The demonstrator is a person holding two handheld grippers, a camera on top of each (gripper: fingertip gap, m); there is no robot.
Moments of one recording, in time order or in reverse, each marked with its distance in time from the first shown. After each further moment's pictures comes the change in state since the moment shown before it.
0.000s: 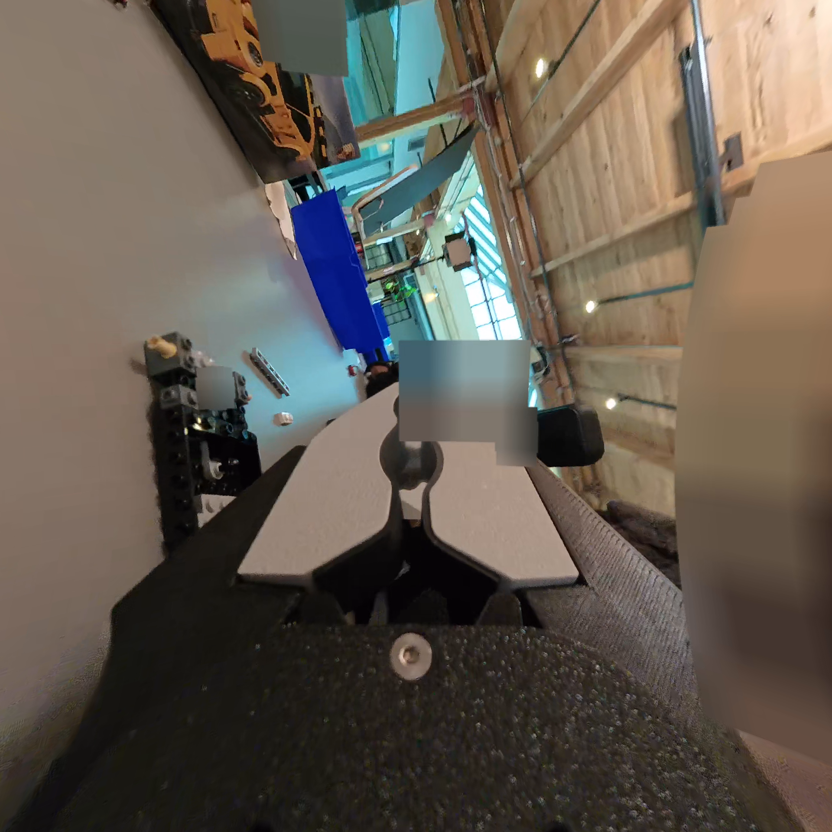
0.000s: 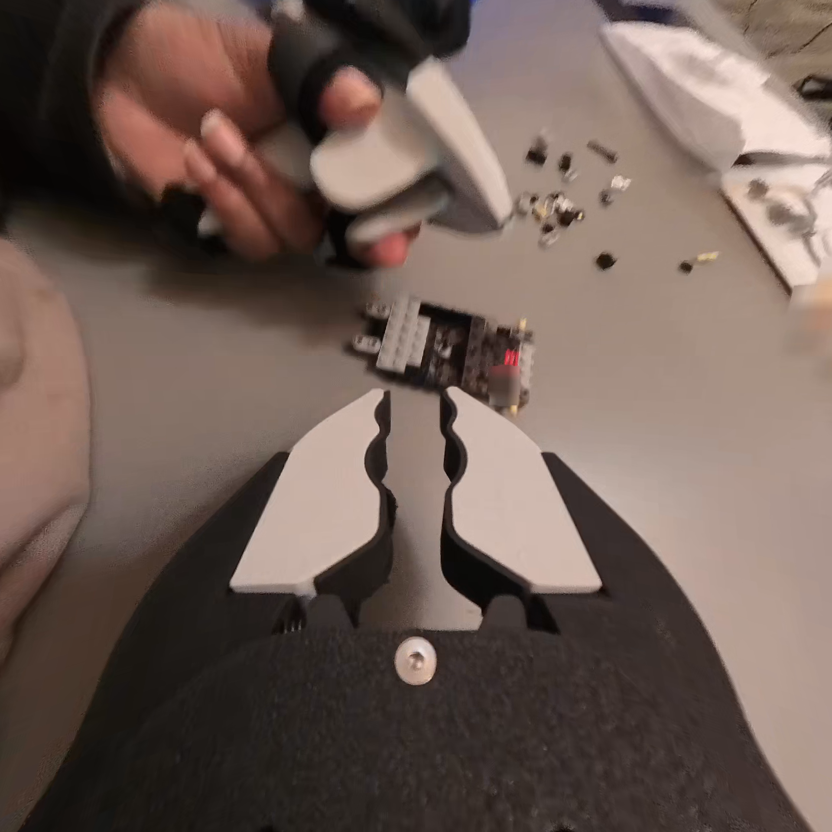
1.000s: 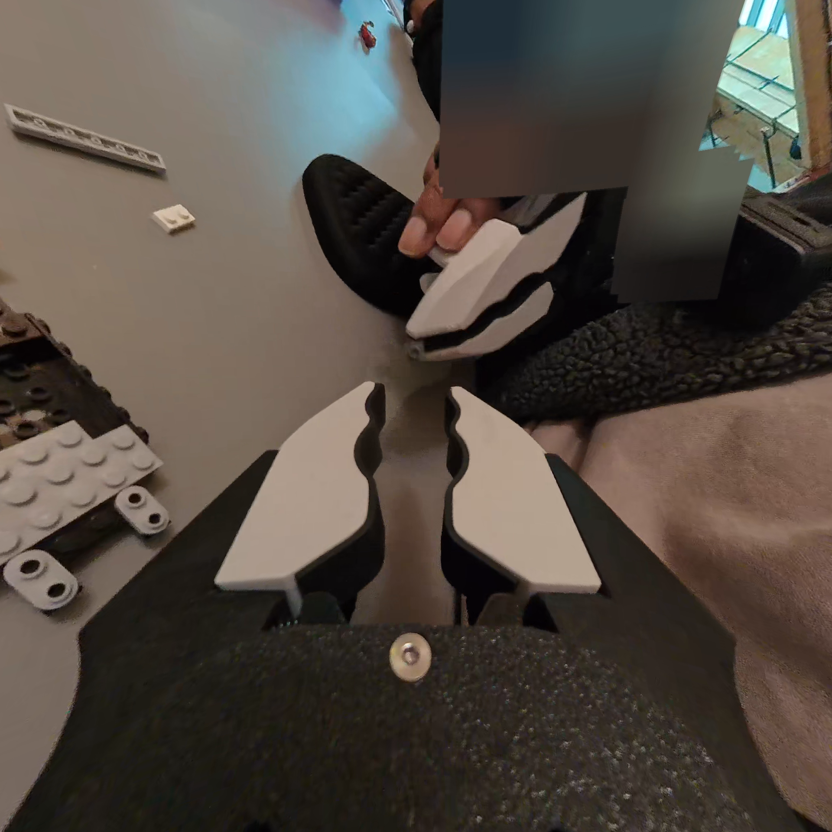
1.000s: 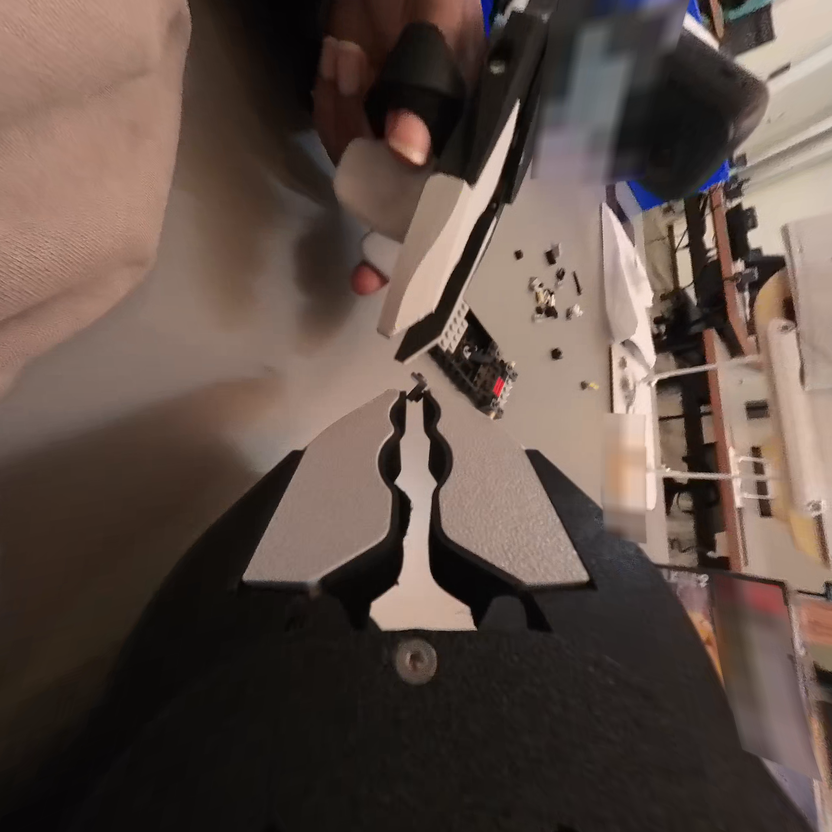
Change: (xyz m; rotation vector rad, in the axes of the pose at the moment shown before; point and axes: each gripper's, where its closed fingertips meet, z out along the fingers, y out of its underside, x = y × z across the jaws) left arm -0.006 0.129 0.001 -0.728 -0.147 0.471; right arm -0.045 0.009 -0.044 -0.006 0.115 -0.663
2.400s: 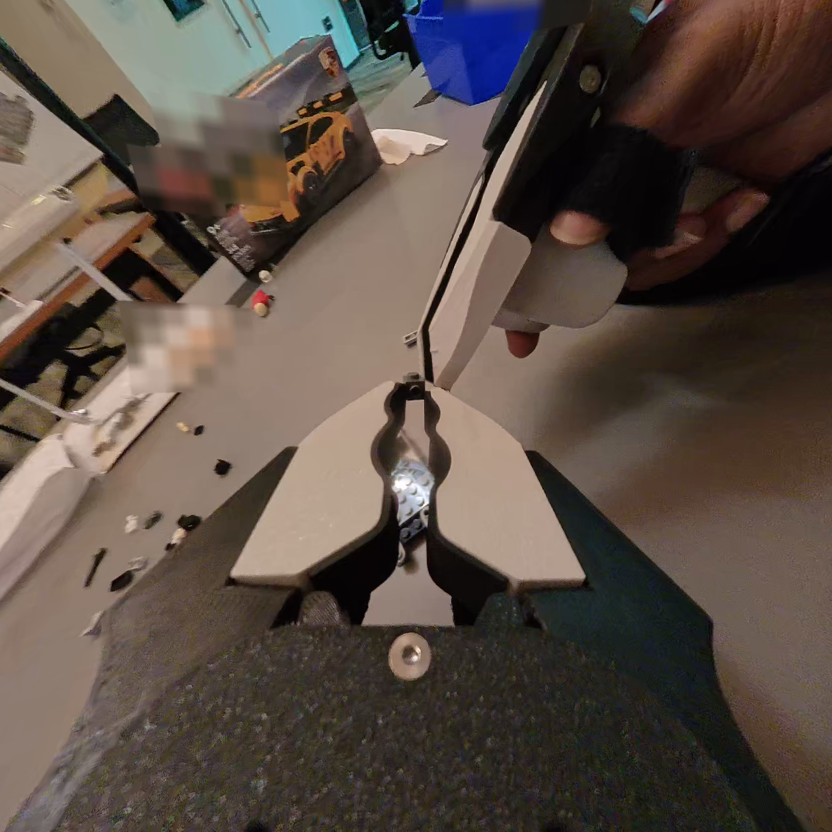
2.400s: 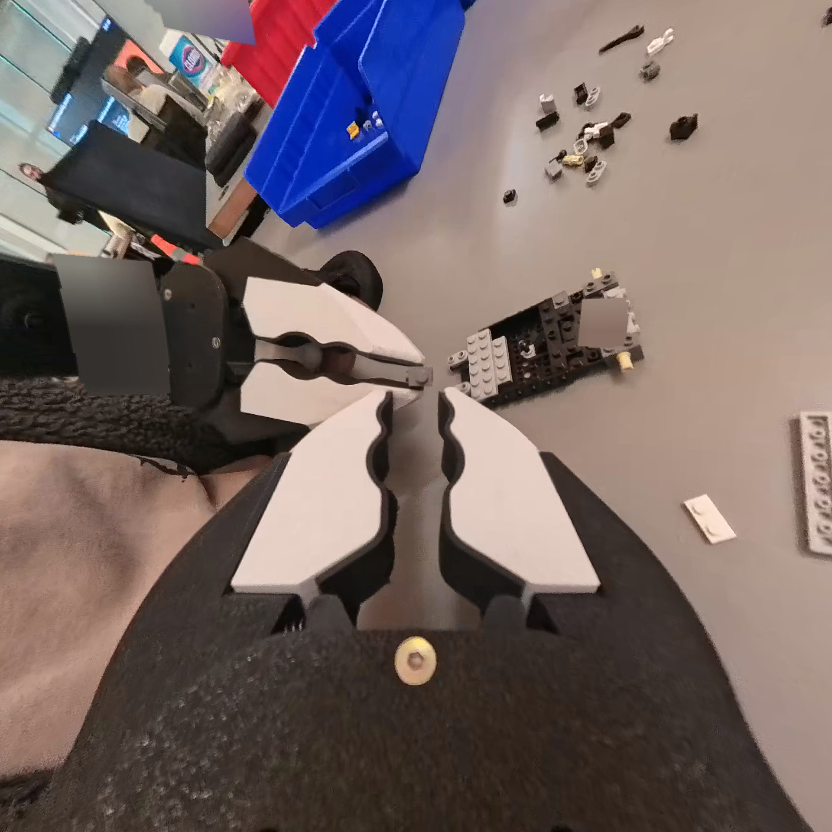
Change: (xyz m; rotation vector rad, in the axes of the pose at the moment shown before) left arm -0.035 -0.050 -0.039 0.126 -0.884 0.882; right arm 0.045 -0.008 0.036 0.222 -0.329 1.437
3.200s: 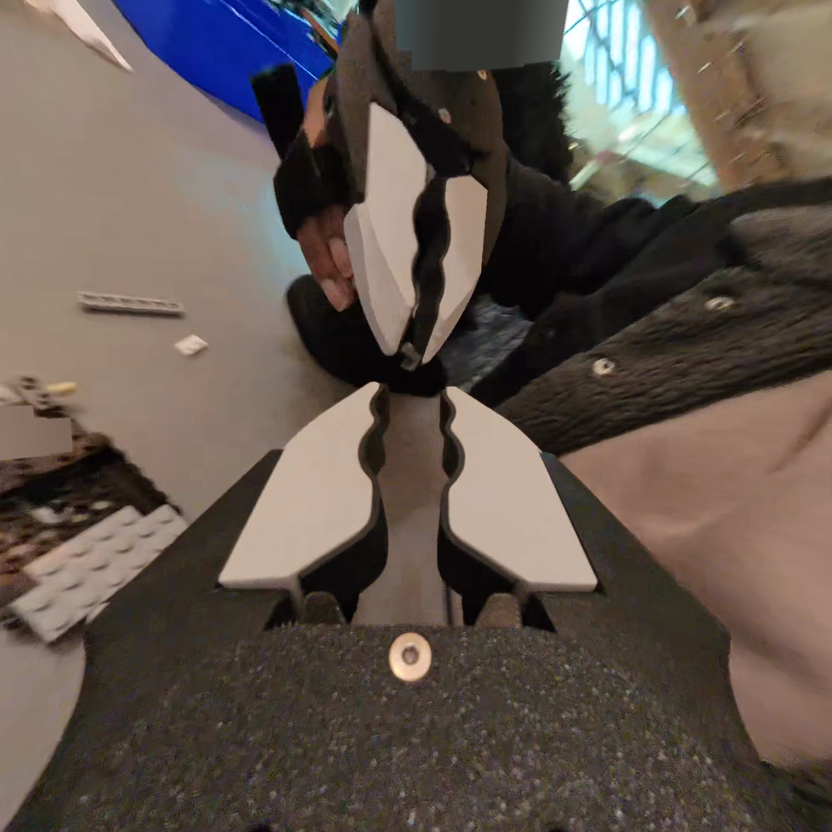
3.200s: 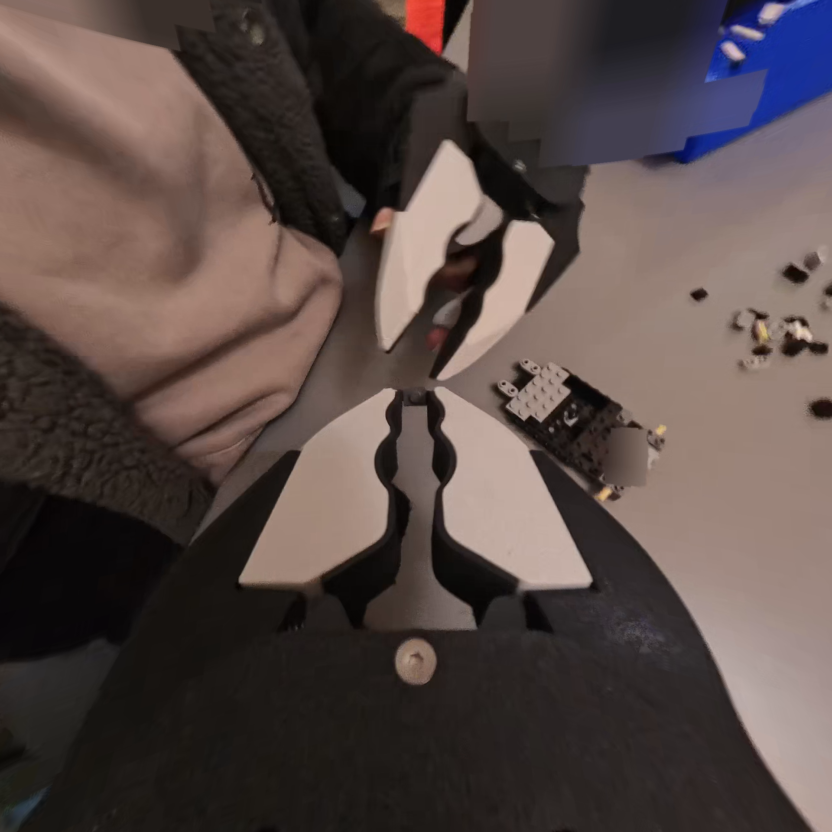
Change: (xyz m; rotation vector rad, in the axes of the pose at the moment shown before) left arm 0.031 -0.039 -0.028 0.102 0.871 -0.858; right arm -0.031 0.003 -0.038 -0.362 -0.411 -0.800
